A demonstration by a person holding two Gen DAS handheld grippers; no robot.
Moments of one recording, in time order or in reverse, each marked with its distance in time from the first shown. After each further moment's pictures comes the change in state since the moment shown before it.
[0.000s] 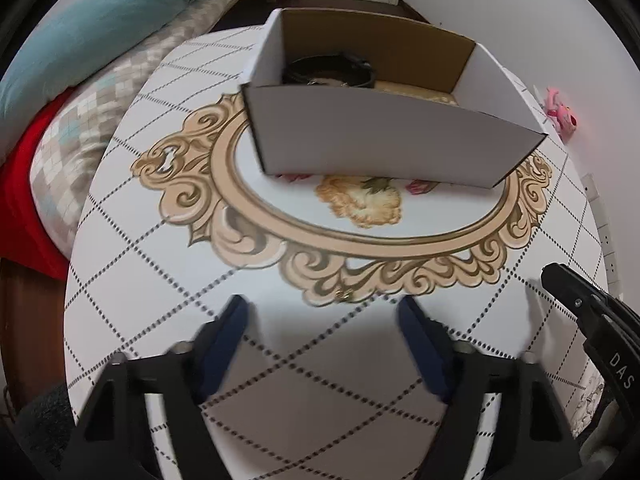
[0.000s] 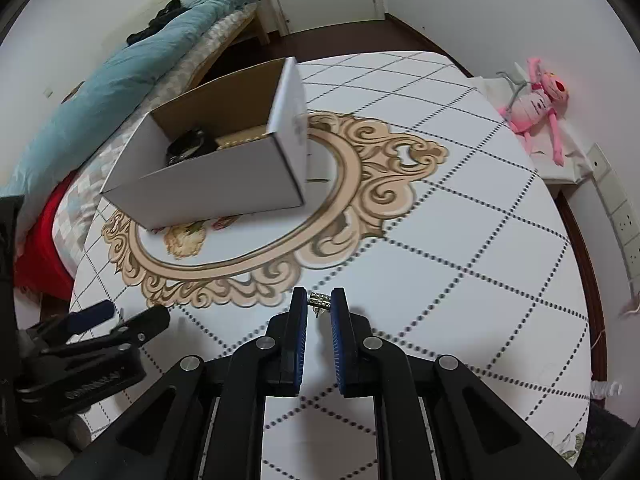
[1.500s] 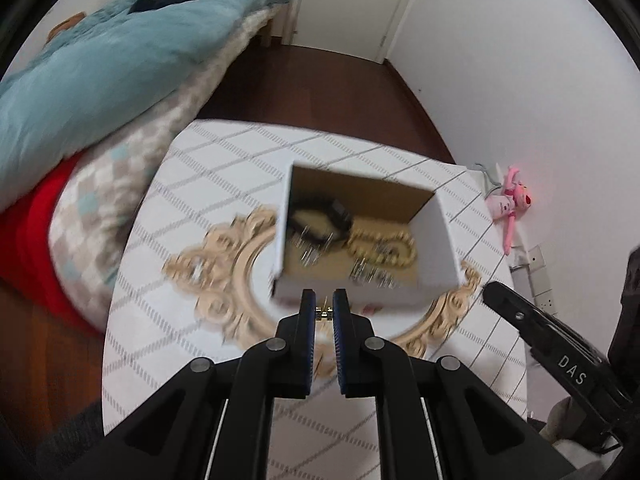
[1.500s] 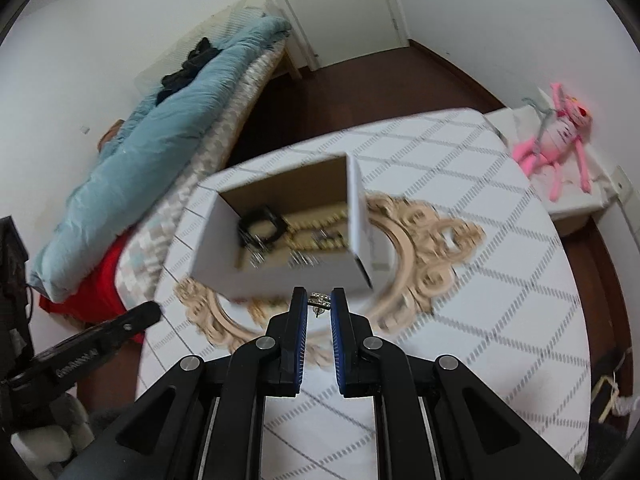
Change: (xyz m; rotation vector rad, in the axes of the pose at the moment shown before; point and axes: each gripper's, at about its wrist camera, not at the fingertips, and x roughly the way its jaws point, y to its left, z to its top) left arm -0.093 0.033 0.077 -0.087 -0.154 -0.179; right arm -0.053 0.033 0.069 0.006 -0.112 0.190
